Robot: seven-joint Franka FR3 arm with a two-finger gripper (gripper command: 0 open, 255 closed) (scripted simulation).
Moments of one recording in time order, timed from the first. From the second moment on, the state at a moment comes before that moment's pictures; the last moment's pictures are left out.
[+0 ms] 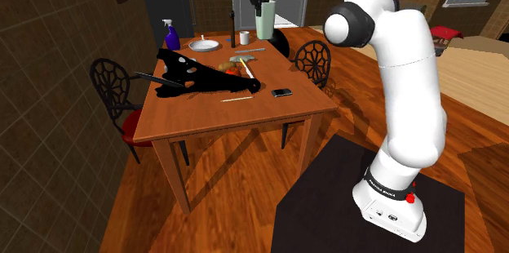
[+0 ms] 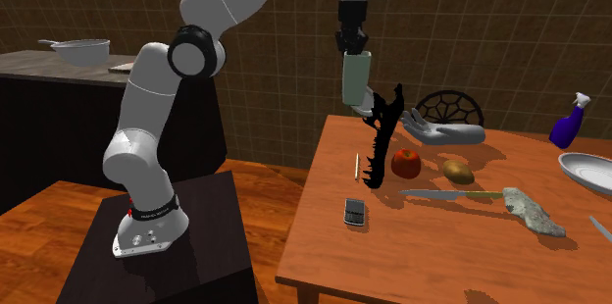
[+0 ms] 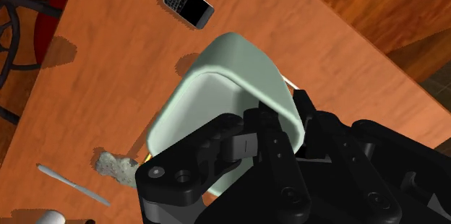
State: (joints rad) arm 0.01 0.51 -0.29 -0.66 0.12 1.15 -0.22
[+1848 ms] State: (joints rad) arm 0.14 0.25 -0.29 -1.44 0.04 1.67 -0.18
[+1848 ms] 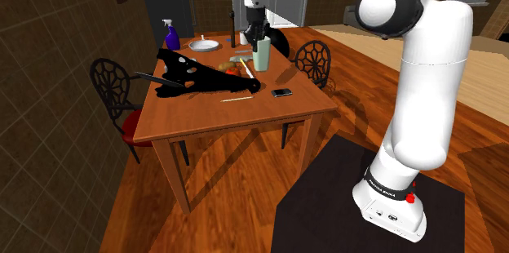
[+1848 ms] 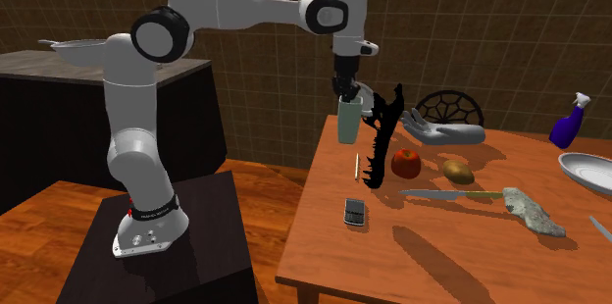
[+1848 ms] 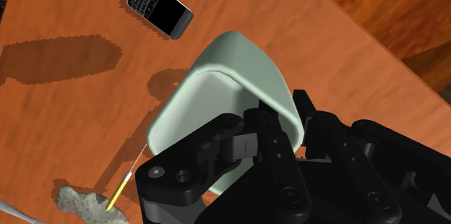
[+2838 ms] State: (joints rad) arm 0.15 0.25 -0.29 -1.65 0.04 1.87 -0.18
